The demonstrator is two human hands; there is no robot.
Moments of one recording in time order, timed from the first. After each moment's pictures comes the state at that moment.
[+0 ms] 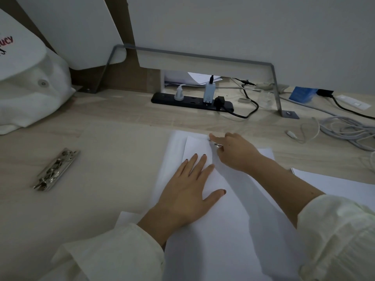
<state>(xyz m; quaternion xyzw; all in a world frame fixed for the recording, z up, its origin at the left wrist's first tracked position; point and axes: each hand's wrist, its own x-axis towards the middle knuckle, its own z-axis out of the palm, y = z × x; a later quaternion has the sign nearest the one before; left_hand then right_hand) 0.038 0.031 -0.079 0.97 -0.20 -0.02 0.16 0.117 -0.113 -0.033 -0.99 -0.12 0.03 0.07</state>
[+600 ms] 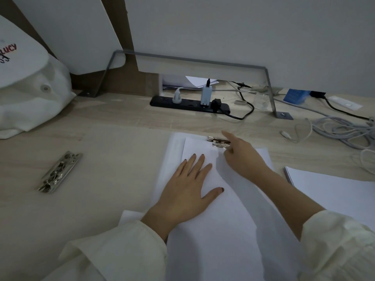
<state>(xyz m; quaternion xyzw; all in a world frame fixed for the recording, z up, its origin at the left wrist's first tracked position) 0.039 0.032 -0.085 0.96 -0.21 -0.01 0.17 0.094 -0.123 -0.034 -0.97 -0.04 -0.01 0.23</state>
